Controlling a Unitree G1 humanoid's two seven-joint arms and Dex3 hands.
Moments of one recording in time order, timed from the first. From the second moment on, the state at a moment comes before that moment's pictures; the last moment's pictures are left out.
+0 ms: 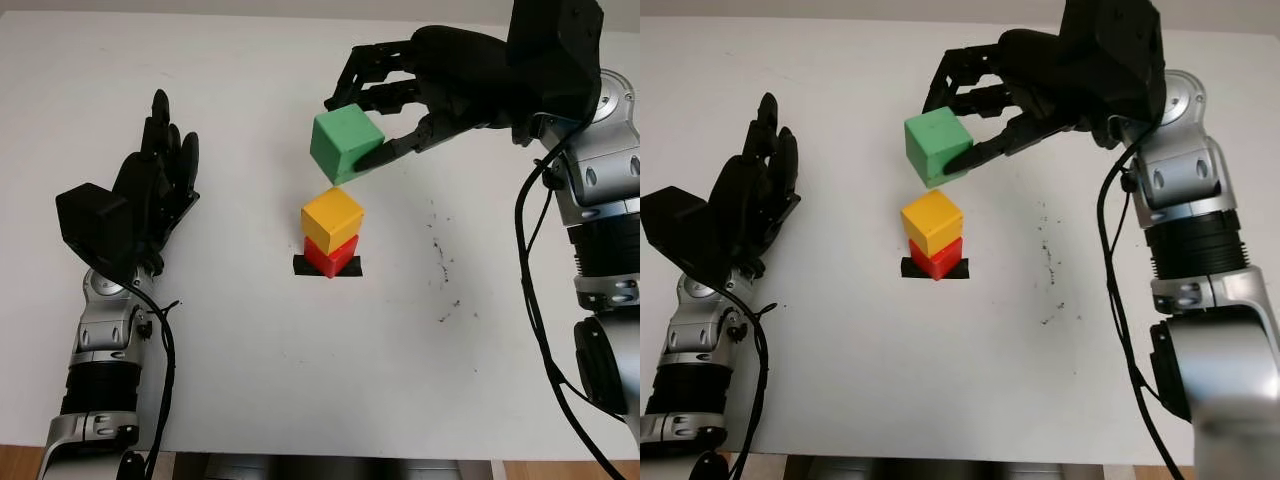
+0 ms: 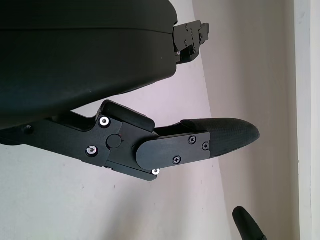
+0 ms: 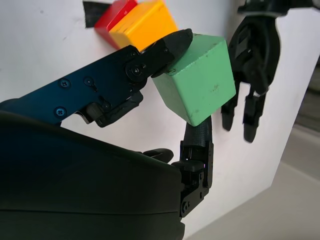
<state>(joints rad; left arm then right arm) -0.49 0.28 0.20 0.31 -0.12 -0.06 -0.19 -1.06 -0.54 0.12 0.35 0.01 0.25 0.89</state>
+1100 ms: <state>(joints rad) -0.49 0.28 0.20 0.30 -0.12 -0.05 -0.19 -1.06 -0.54 0.16 0.42 -0.01 0.16 1.01</state>
